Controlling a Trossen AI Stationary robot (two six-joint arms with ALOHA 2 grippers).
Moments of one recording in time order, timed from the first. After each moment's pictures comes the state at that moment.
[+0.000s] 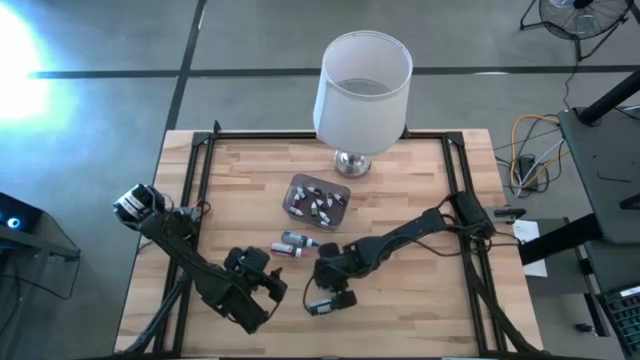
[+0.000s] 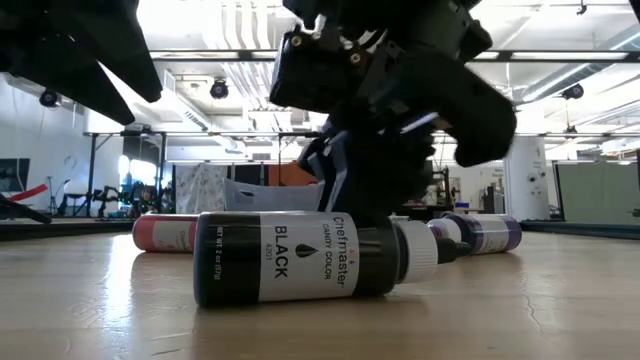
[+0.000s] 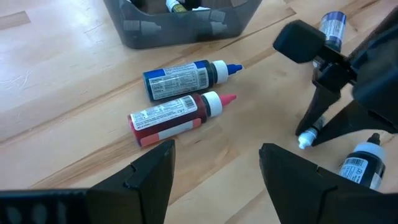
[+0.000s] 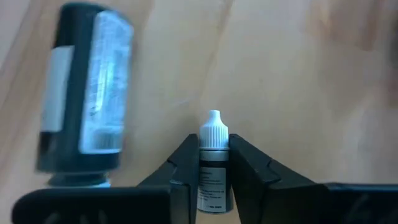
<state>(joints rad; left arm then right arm) -0.74 1.67 1.22 -1.01 -0.76 -1.76 0.30 2.11 1.38 -0.32 -0.05 0.06</state>
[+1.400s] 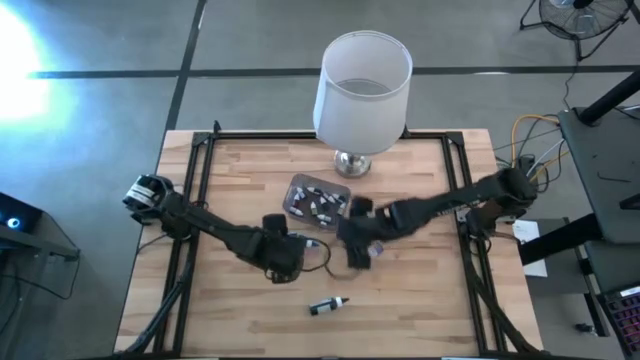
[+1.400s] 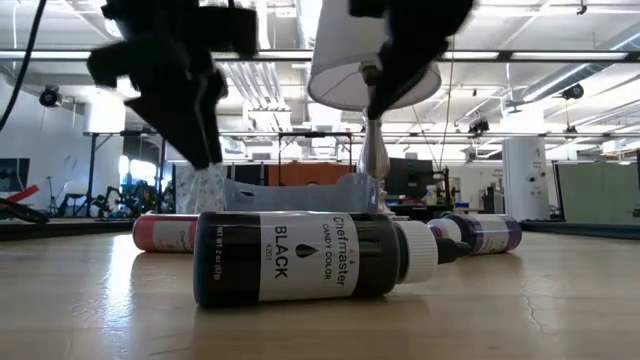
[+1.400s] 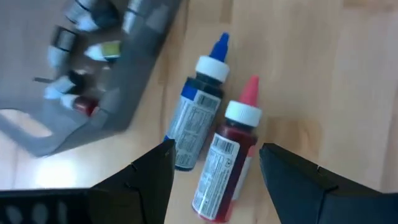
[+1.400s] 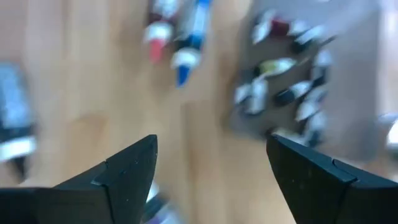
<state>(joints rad) -0.38 1.67 1.19 -0.83 -0.41 -0.43 0.23 1.69 1.34 -0.72 0.25 0.25</state>
